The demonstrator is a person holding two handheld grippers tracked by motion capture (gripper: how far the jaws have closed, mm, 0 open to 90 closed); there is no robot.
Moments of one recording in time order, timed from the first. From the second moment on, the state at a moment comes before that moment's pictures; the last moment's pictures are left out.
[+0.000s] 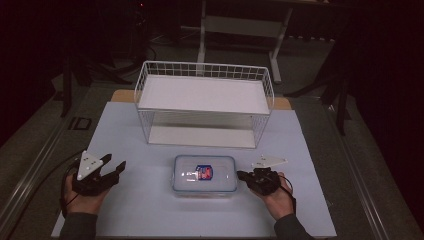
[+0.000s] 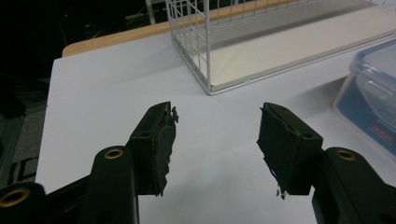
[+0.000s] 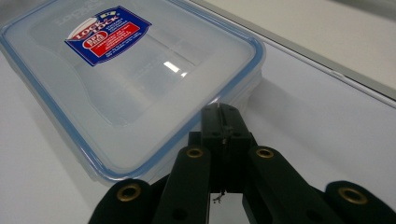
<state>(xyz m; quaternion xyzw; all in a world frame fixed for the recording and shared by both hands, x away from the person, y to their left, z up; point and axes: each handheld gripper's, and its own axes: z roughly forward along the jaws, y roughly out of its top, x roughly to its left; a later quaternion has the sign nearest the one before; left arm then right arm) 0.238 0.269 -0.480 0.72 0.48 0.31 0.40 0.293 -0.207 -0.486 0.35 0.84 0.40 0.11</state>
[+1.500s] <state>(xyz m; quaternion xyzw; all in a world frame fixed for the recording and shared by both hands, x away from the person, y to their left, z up) 0.246 0.180 -0.480 0.76 0.42 0.14 0.48 0.293 -0.189 -0.479 0.38 0.81 0.43 0.07</state>
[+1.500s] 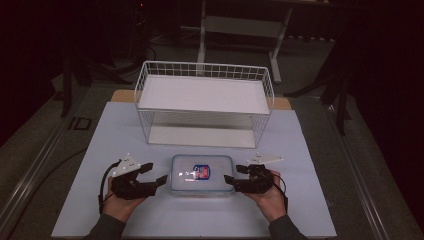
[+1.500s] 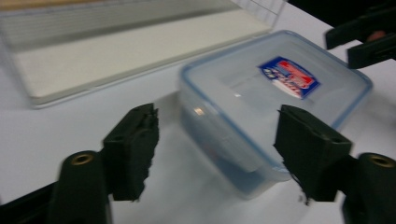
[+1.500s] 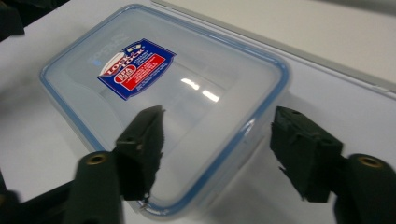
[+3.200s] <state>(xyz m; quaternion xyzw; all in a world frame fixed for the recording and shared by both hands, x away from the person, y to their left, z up) 0.261 0.179 -0.515 0.68 0.50 -0.10 0.53 0.300 -0.219 -0.502 0.43 0.74 0.50 -0.13</state>
